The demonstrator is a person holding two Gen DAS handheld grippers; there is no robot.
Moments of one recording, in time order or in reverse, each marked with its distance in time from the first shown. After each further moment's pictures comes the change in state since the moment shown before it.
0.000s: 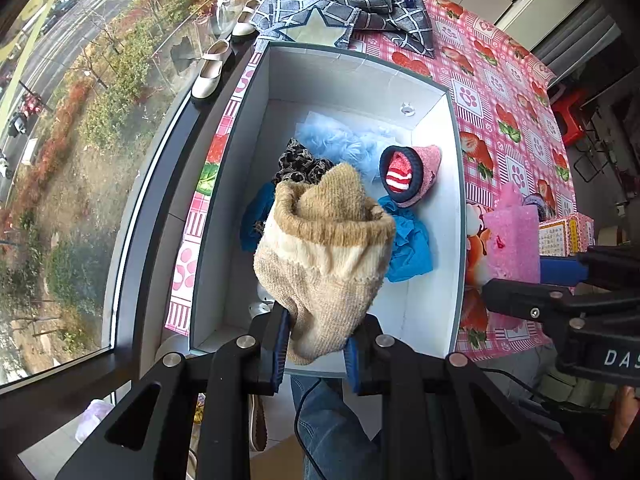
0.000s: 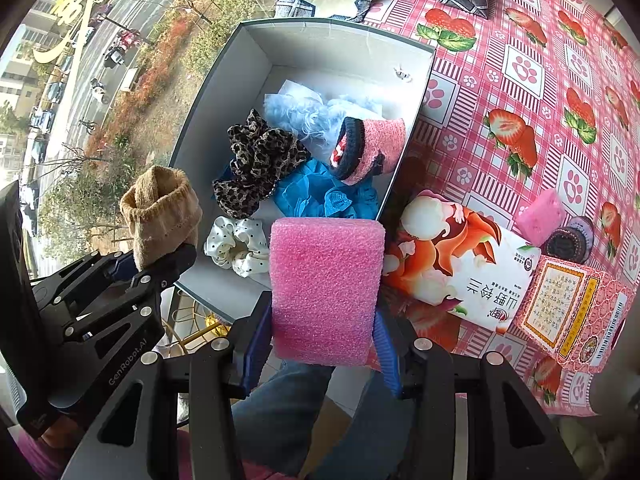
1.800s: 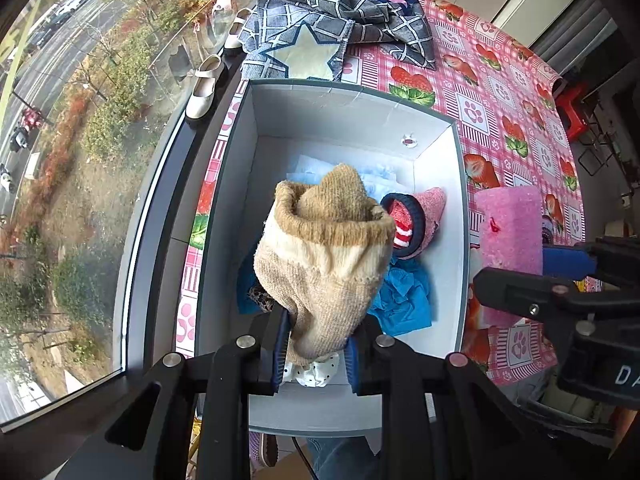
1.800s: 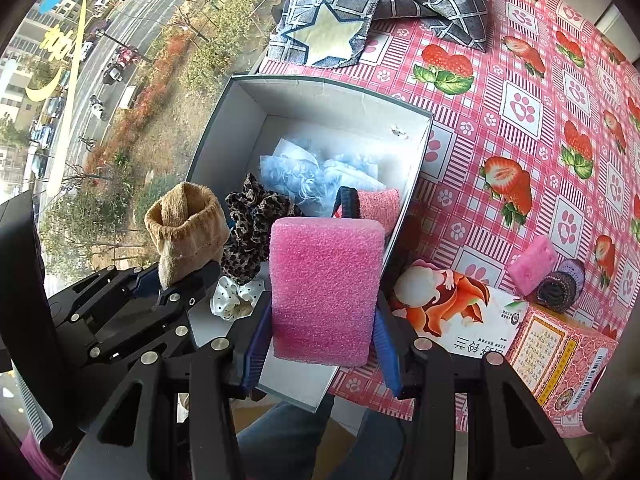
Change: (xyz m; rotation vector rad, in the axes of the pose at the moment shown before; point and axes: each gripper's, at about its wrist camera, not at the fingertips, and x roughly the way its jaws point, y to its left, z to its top) left arm 0.011 -0.011 0.053 0.040 -0.002 0.027; right arm -0.017 0.001 0.046 0.021 -0.060 0.000
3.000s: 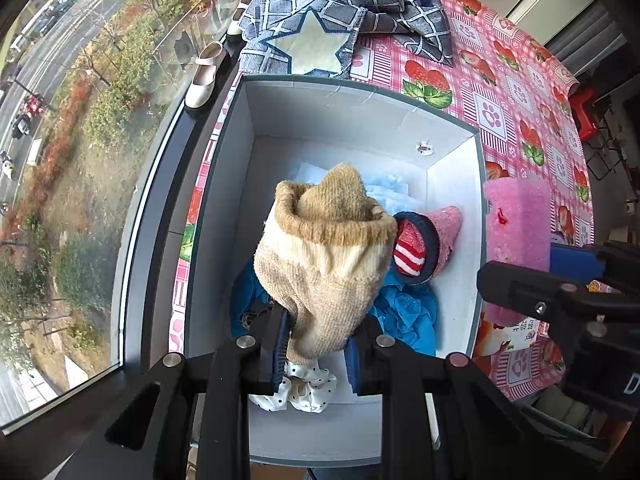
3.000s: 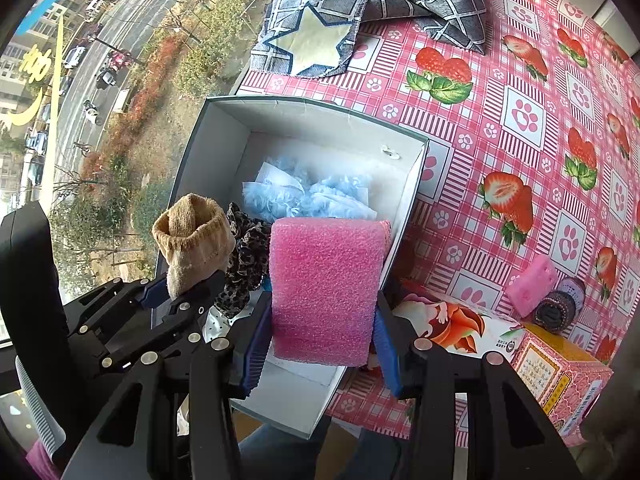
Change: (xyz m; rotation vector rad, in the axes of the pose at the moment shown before) left arm 0.025 0.000 0.029 -0.025 0.056 0.011; right arm 0.010 -0.010 0.032 0.027 0.015 -0.004
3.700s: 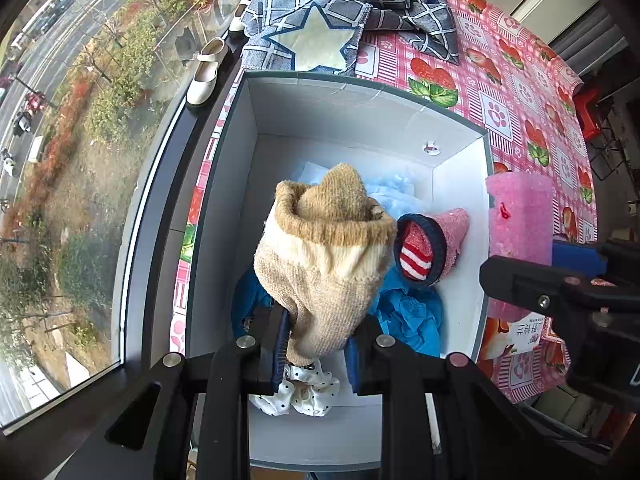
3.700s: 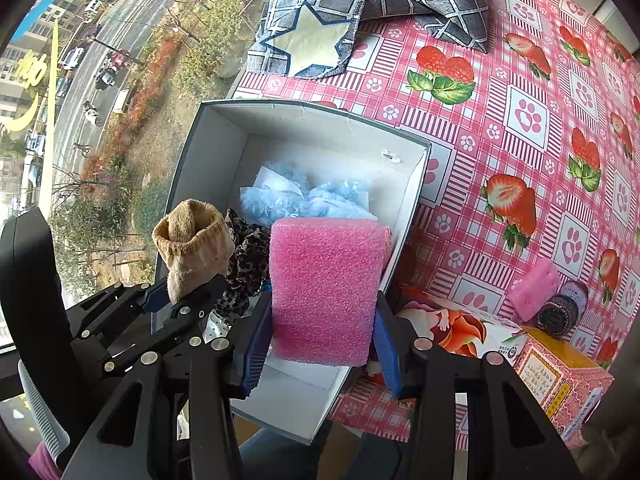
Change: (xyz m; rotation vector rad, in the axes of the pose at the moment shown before) left arm 0.004 0.004 0.001 -0.005 0.009 0.004; right arm 0.004 0.001 0.006 0.002 0.006 0.003
